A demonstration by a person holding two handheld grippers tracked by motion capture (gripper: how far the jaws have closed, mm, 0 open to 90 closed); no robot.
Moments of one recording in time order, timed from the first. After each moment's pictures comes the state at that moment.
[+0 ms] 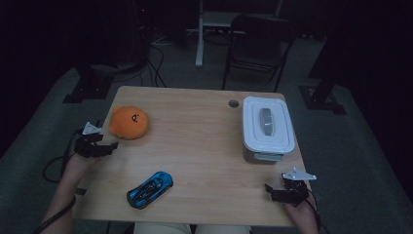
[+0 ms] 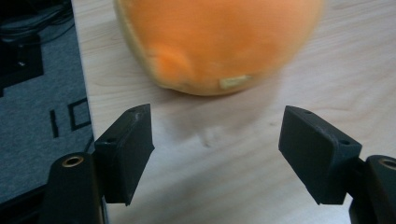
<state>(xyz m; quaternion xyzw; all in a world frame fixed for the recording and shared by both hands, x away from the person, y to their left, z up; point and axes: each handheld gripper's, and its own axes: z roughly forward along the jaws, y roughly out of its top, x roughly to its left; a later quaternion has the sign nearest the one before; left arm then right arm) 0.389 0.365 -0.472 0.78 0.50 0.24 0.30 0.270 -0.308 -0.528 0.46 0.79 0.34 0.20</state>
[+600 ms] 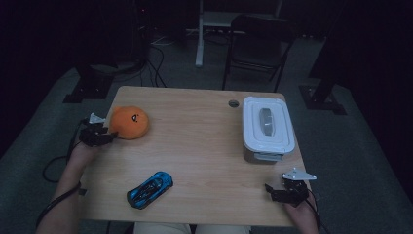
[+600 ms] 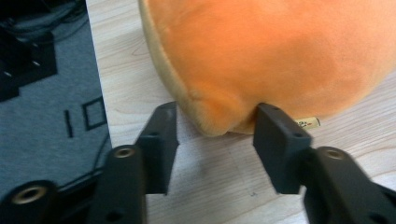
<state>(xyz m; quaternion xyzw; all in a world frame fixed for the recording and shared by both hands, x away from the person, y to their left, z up) 0.428 0.363 -0.479 0.79 0.49 0.24 0.28 0.270 -0.308 -0.528 0.46 0.79 0.34 0.20</state>
